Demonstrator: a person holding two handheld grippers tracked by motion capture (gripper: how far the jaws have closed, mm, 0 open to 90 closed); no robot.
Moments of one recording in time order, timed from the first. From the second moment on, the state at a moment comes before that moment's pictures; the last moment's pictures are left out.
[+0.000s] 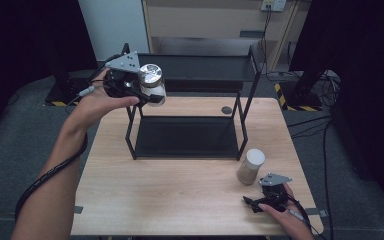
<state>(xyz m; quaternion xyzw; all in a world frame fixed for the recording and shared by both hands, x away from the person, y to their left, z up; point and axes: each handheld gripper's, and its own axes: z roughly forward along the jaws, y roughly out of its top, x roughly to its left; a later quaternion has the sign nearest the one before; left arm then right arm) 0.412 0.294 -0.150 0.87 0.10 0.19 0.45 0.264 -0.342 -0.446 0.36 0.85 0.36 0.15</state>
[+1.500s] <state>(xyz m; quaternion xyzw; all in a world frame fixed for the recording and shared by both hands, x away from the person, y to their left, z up) 0.422 0.236 -0.116 0.82 0.29 0.27 0.42 0.264 -0.343 -0.446 0.36 0.85 0.36 0.15</state>
